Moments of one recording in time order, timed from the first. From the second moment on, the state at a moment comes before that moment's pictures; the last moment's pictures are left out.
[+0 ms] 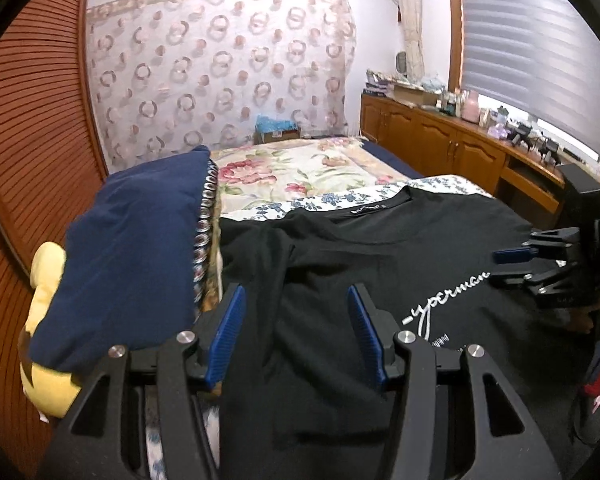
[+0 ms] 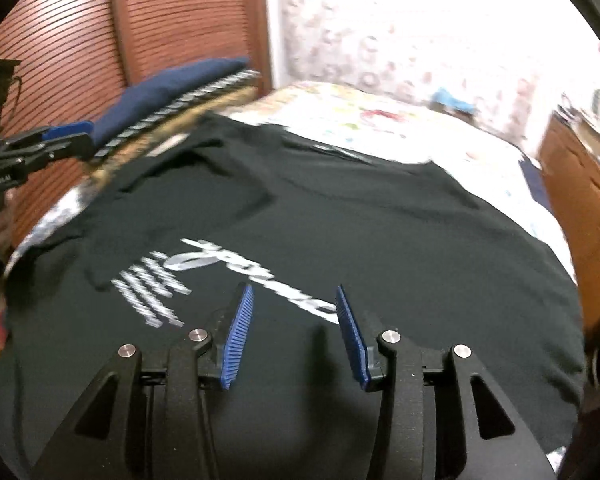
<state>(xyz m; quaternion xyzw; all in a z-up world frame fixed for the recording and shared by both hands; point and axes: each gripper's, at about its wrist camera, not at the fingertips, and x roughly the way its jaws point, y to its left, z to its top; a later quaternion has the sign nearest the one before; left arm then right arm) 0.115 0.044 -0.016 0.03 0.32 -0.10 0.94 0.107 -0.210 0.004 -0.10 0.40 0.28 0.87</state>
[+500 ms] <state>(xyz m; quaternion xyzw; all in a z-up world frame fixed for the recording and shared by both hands) 0.148 0.022 -0.051 0.03 0.36 -0.10 0.93 0.109 -0.356 0.017 -0.06 0.40 0.16 0.90</state>
